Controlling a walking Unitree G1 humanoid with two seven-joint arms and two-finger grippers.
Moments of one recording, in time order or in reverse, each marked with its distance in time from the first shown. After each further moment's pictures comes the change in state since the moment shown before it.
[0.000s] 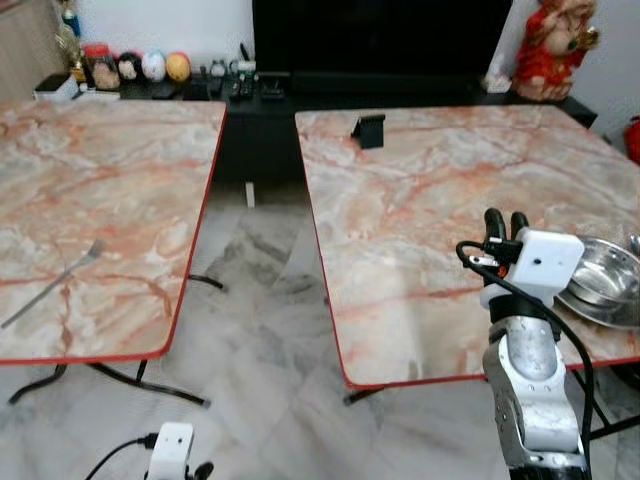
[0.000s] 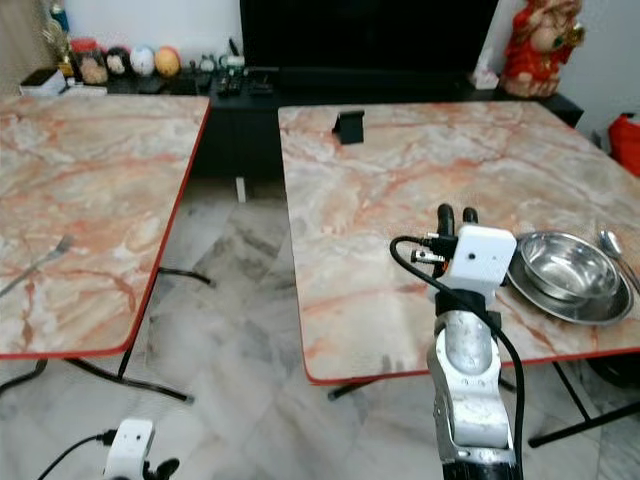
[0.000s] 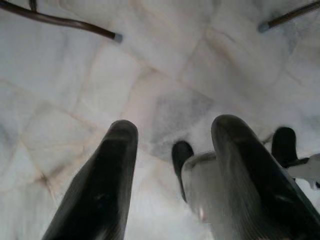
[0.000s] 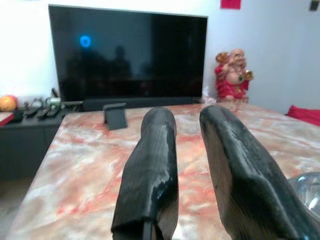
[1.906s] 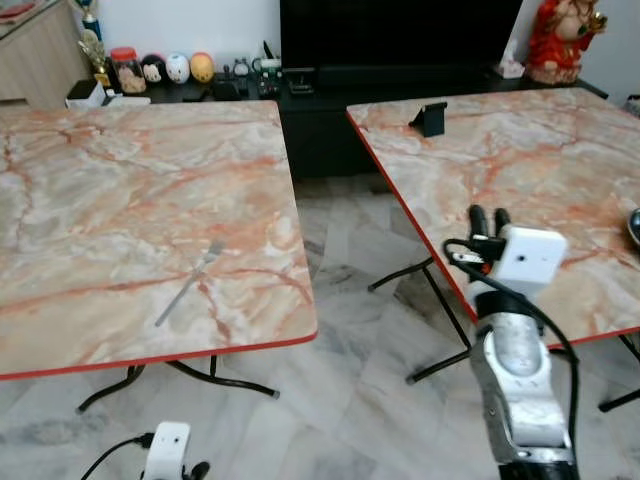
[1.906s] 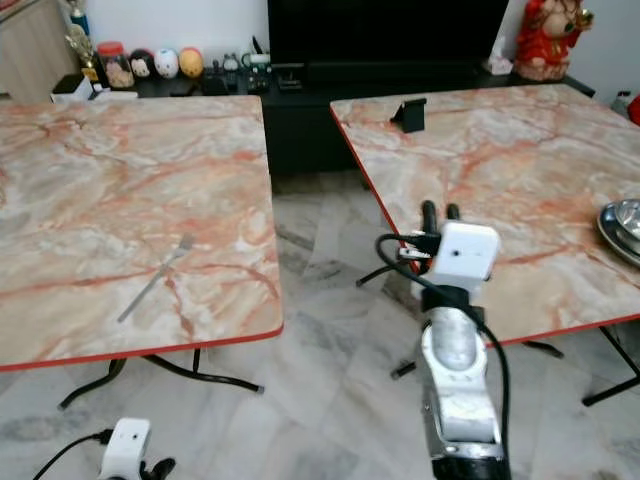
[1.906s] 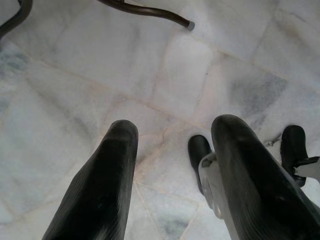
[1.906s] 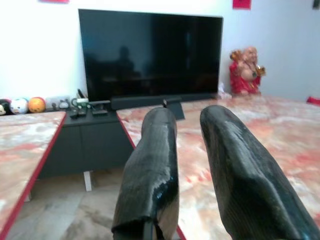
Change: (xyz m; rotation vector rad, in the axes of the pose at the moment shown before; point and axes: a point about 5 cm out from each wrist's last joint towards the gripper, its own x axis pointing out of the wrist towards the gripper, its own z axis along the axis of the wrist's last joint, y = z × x) left arm 0.000 -0.003 0.000 -0.001 0.000 -0.009; right arm 0.003 0.004 0.002 0.009 -0.016 0.009
